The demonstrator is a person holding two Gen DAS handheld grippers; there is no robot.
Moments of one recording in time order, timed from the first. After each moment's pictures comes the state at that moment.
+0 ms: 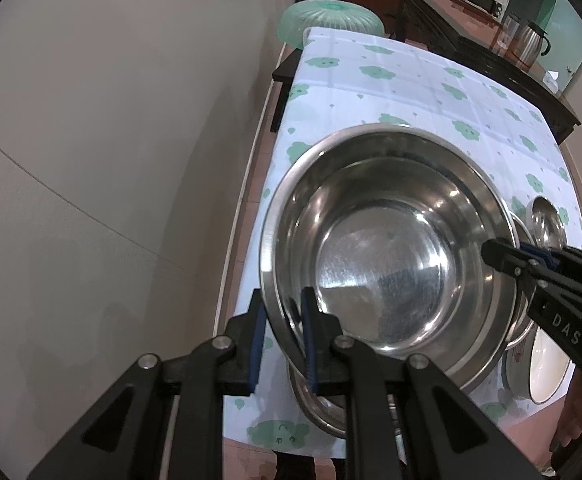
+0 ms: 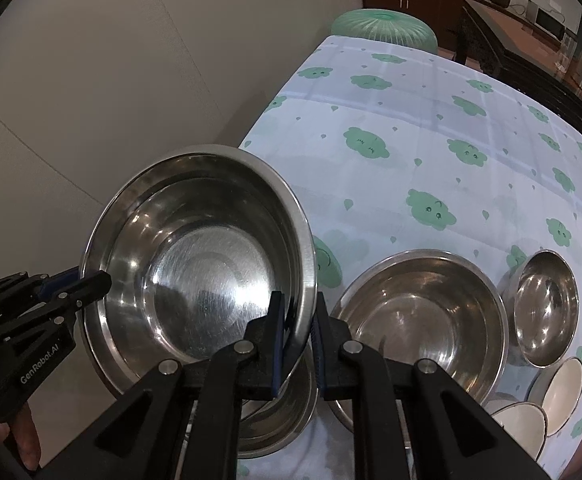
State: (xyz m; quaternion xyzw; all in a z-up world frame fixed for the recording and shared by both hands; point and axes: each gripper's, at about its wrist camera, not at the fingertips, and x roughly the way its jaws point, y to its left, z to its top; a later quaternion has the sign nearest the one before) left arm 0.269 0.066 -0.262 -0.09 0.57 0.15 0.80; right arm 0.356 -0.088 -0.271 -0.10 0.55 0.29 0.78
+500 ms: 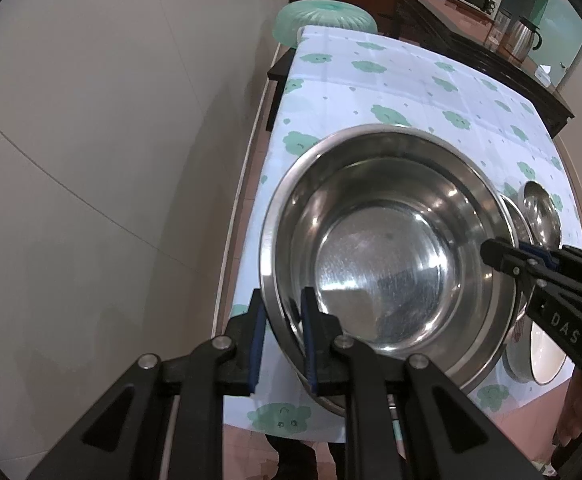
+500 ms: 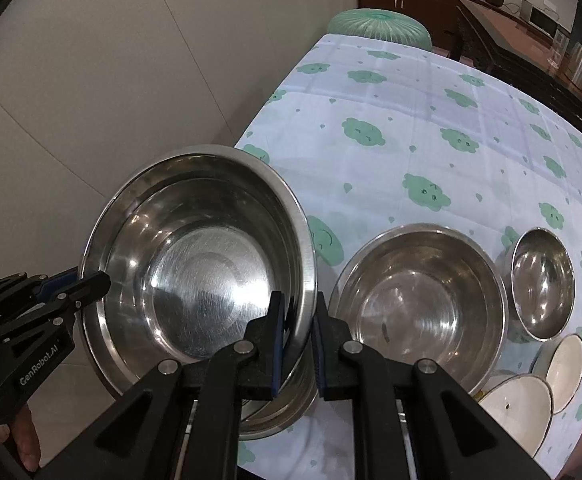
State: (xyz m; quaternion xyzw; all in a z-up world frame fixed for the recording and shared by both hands) left arm 0.247 0.061 -0.259 -0.09 0.57 0.14 0.80; right arm 0.333 -0.096 -0.271 -0.10 0.55 0.28 0.79
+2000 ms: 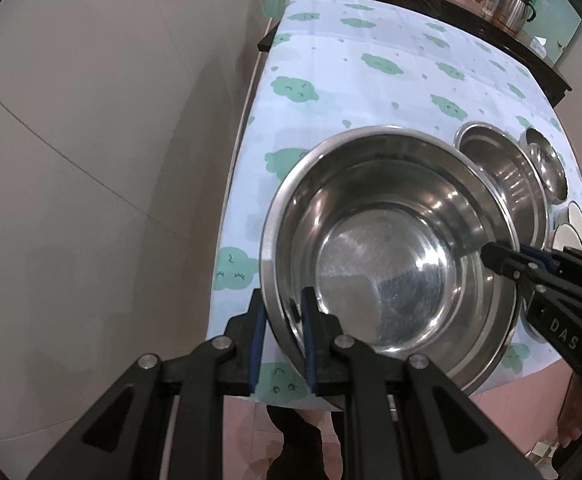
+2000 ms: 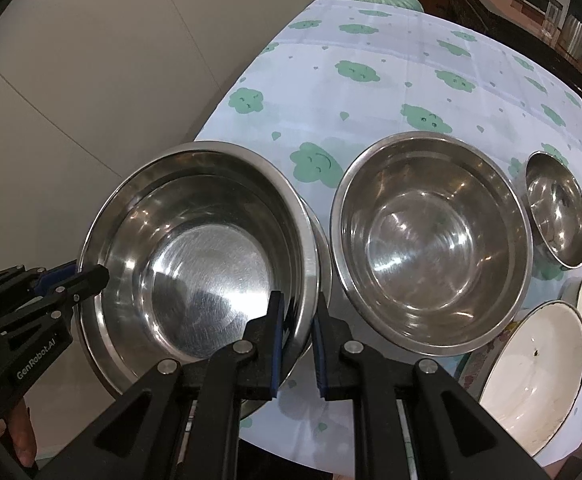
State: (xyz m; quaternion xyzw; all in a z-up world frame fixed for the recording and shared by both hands) left arm 0.215 0.042 -0.296 -0.08 0.60 0.13 0.78; right arm 0.287 -0.114 -0.316 -0.09 0.58 0.26 0.77
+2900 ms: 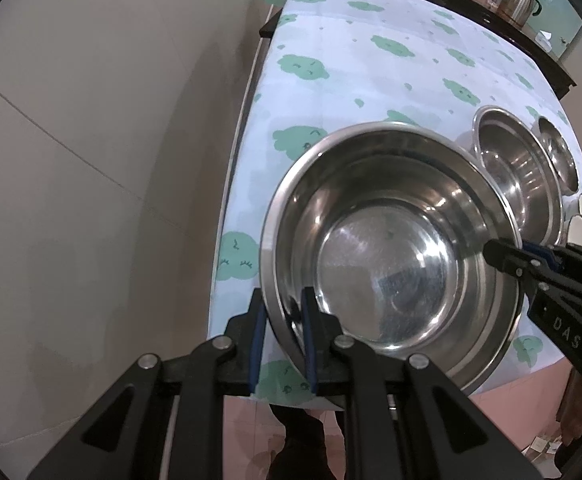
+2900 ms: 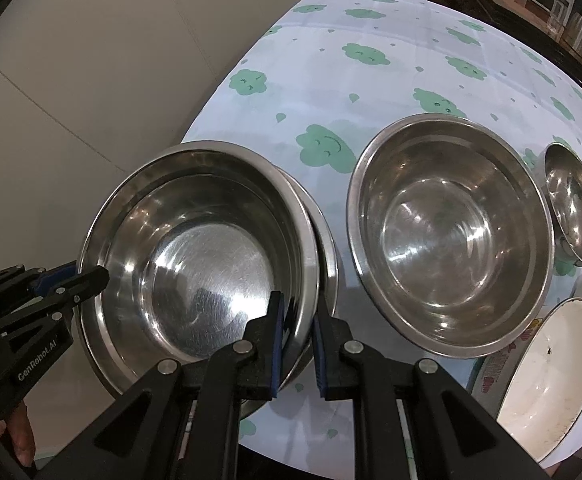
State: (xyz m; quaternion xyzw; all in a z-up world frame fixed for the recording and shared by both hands) left arm 0.216 0.050 -0.318 -0.09 0.62 0.13 0.77; right arm 0.287 -0.099 -0.336 -0.10 0.59 0.26 0.76
